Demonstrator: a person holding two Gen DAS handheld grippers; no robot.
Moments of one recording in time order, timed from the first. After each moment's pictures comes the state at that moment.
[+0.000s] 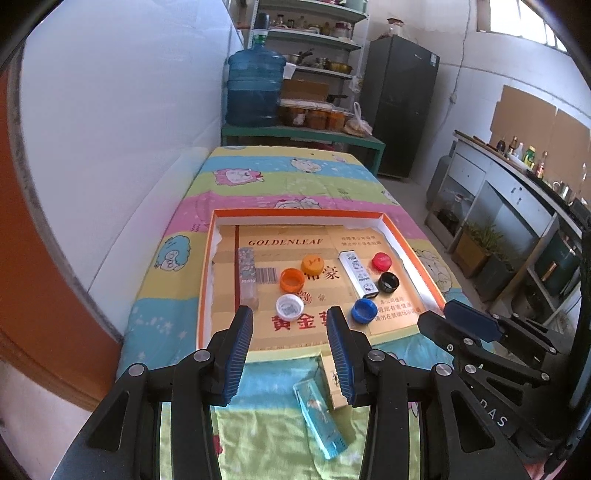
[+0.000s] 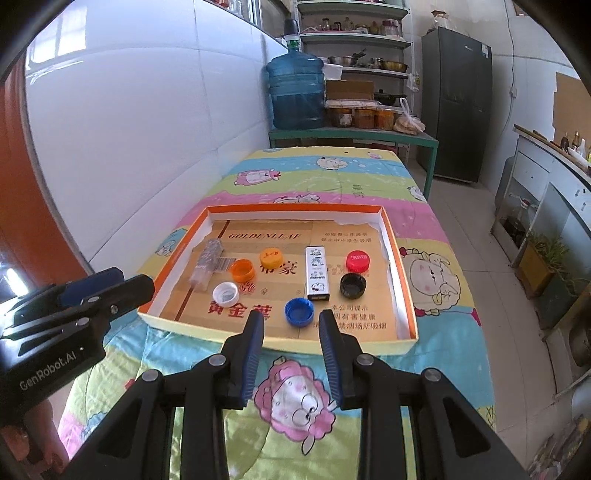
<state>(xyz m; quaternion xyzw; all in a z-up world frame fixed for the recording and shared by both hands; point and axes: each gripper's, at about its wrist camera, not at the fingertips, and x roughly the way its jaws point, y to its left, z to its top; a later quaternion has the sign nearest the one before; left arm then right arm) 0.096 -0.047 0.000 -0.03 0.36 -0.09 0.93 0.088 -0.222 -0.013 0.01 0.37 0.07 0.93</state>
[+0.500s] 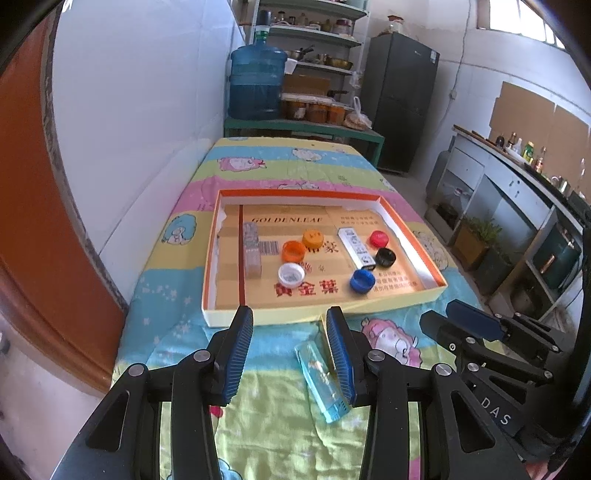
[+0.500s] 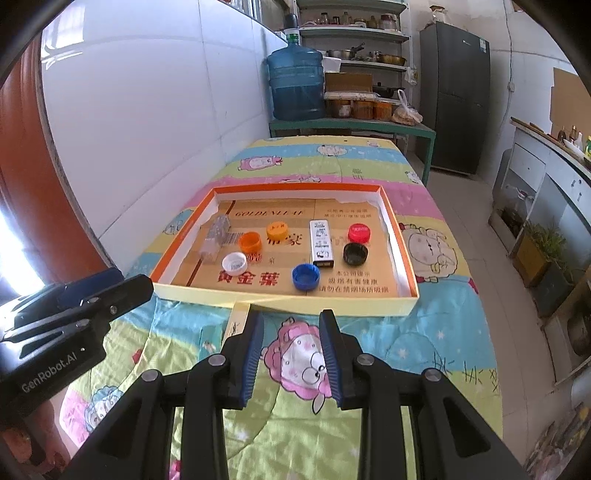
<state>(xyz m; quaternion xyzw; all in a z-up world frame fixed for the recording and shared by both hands) 0.065 -0.042 -0.015 -0.03 0.37 -0.09 0.92 0.054 -0.216 -0.025 0.01 0.38 0.07 0.92</state>
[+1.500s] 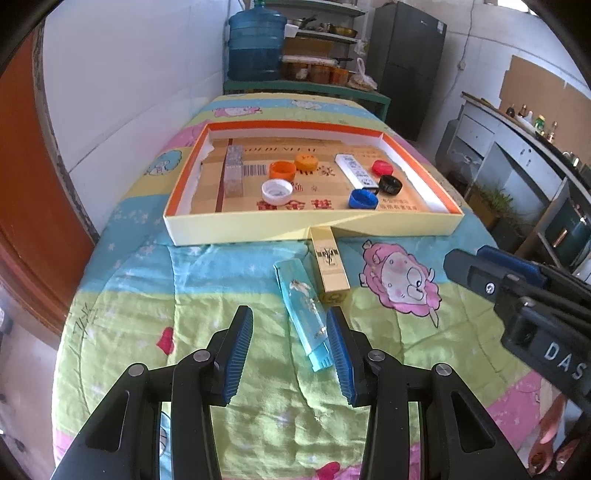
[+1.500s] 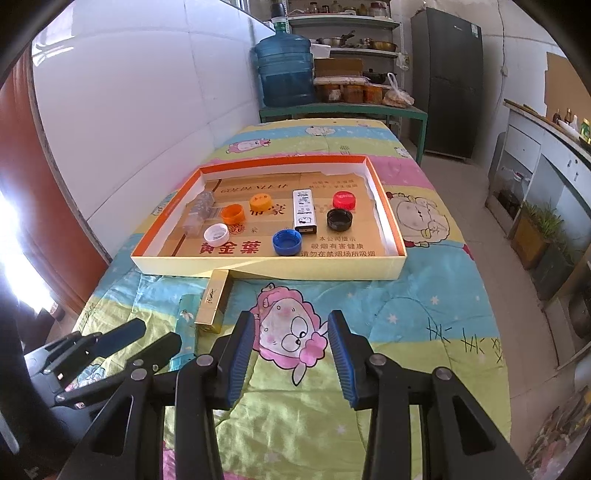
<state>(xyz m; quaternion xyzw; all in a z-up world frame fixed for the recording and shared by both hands) 0.050 -0.073 -0.092 -0.01 0.43 -0.08 0.90 0.043 -0.237 -0.050 0.03 0.40 0.06 0.91</state>
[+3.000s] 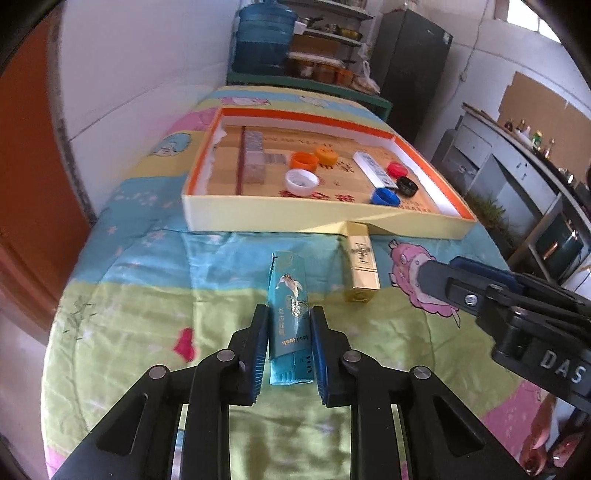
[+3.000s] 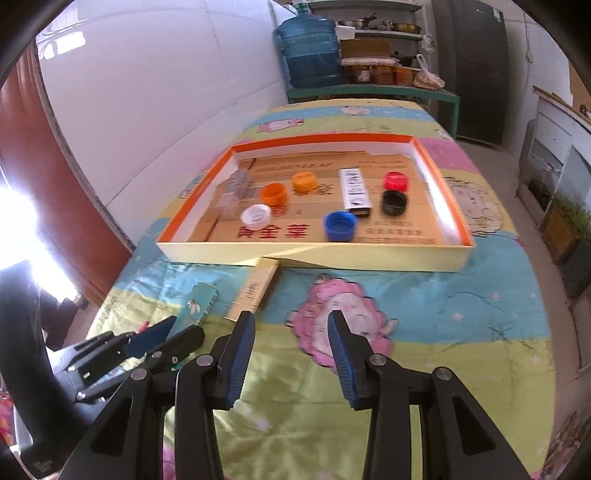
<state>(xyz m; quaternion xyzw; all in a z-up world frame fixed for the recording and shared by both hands) 0.061 -0.035 -0.110 -0.05 0.42 -0.10 0.90 0.064 -0.200 -0.067 0.04 0.43 0.12 0.89</state>
